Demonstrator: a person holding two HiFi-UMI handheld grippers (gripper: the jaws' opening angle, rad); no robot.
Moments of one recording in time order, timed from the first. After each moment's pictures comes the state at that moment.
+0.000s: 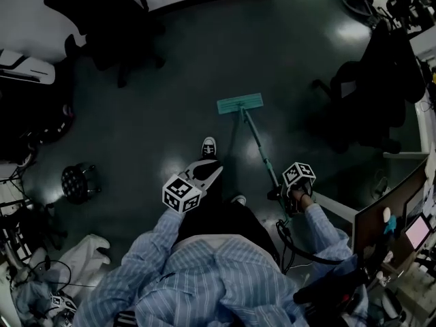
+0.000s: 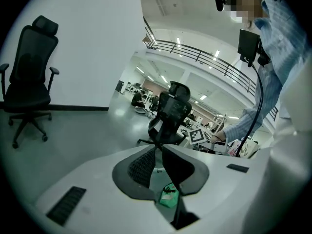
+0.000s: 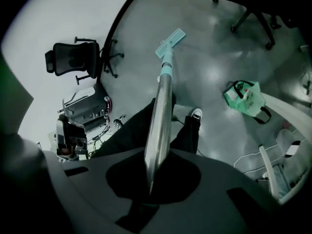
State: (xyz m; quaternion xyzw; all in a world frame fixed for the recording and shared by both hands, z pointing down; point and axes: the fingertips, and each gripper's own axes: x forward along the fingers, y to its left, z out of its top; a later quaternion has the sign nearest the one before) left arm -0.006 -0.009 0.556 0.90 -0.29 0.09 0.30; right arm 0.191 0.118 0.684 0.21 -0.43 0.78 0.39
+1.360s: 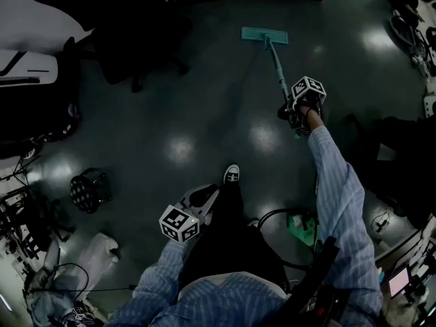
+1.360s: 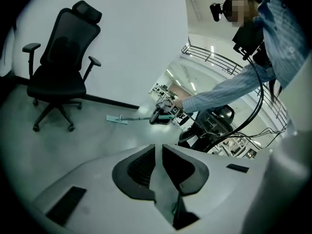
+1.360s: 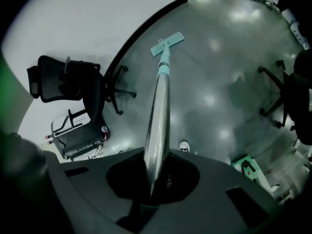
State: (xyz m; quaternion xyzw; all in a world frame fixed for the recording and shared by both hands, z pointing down) left arm -0.191 -0.240 0.619 0.82 -0.40 0.07 0.41; right arm -0.006 -0.504 0.777 0.30 -0.47 0.72 0.43
